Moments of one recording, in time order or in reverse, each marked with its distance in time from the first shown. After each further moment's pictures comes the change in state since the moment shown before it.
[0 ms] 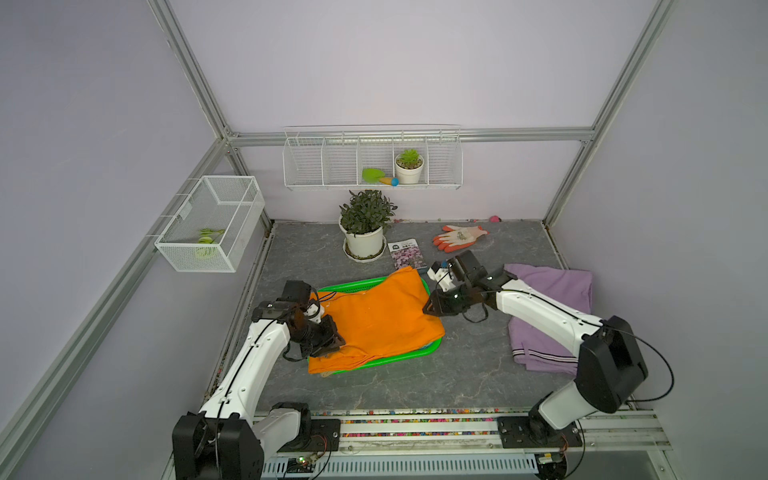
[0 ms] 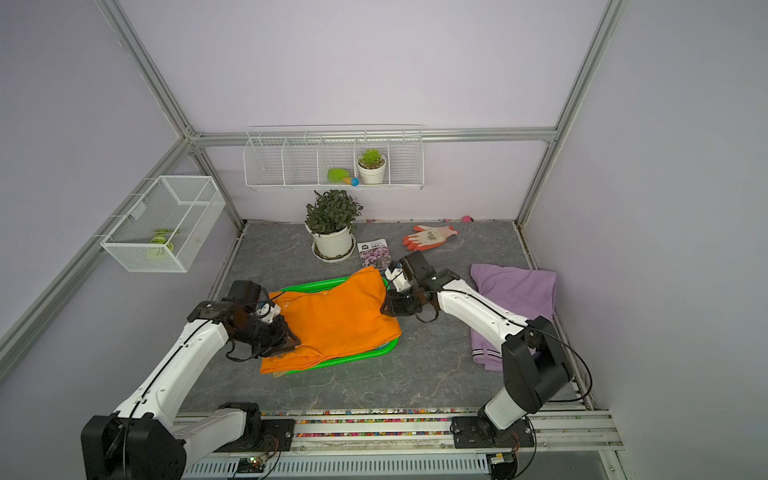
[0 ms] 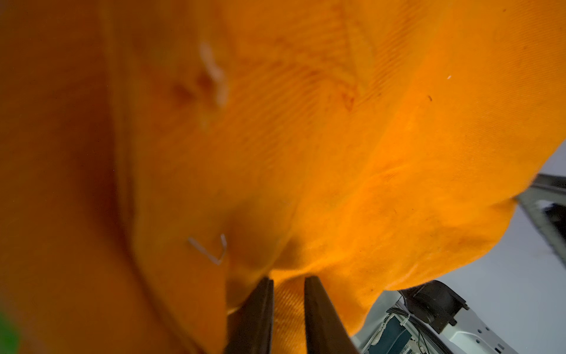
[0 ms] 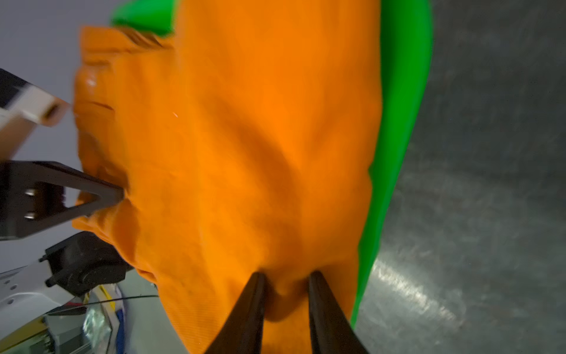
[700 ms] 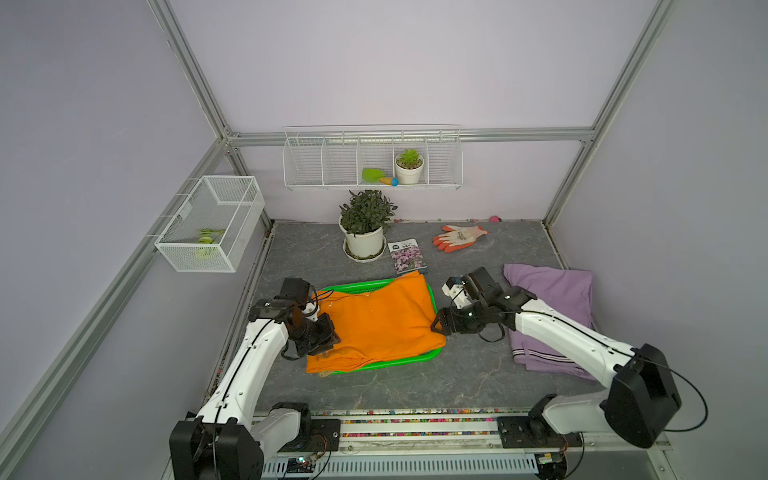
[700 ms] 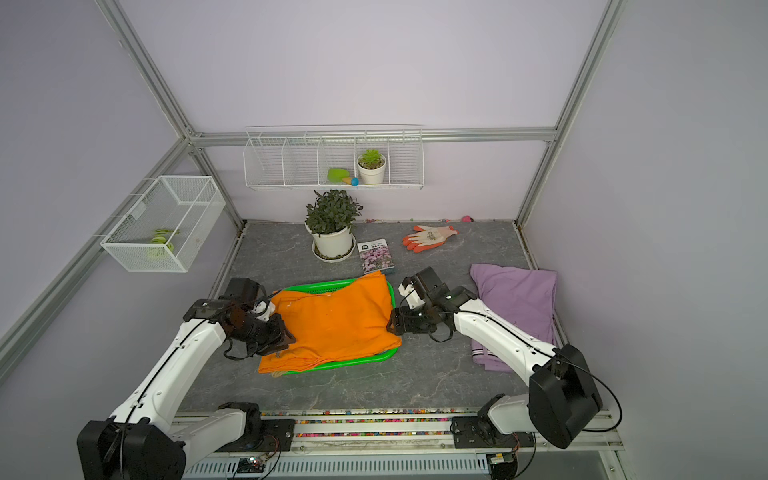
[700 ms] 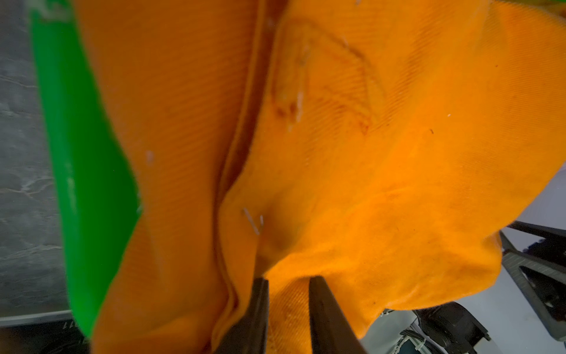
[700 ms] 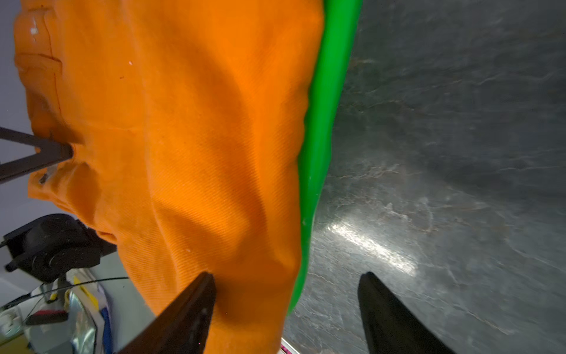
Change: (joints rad) left arm -0.002 -0.010 0.043 -0.040 -0.080 -0.014; right arm -0.004 -0.190 -0.169 -0.017 0.034 0.064
